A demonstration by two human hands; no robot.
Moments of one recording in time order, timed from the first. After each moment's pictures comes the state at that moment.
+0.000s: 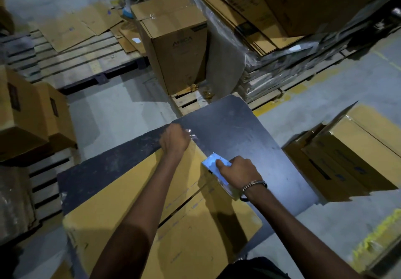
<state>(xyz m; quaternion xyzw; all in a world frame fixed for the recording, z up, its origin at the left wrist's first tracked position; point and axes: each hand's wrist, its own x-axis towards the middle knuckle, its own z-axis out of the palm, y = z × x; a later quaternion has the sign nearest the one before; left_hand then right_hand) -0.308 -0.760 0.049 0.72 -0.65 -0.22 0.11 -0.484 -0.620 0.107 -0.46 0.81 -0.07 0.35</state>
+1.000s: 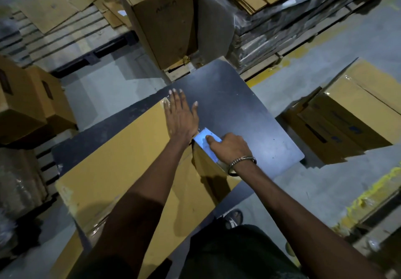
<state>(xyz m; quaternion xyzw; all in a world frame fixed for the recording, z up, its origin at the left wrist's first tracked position) -0.381 -0.689 0.003 0.66 -0.75 -0.05 0.02 -0.511 -0.557 0.106 -0.42 0.81 -0.10 0.40</state>
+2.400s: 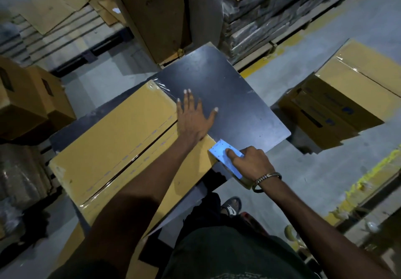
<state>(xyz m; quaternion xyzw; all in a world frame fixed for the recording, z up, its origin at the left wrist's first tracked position) -0.438 -0.586 0.021 0.59 -0.80 -0.07 -0.06 -0.580 -0.411 0.082 -0.42 0.81 -0.10 0.40</state>
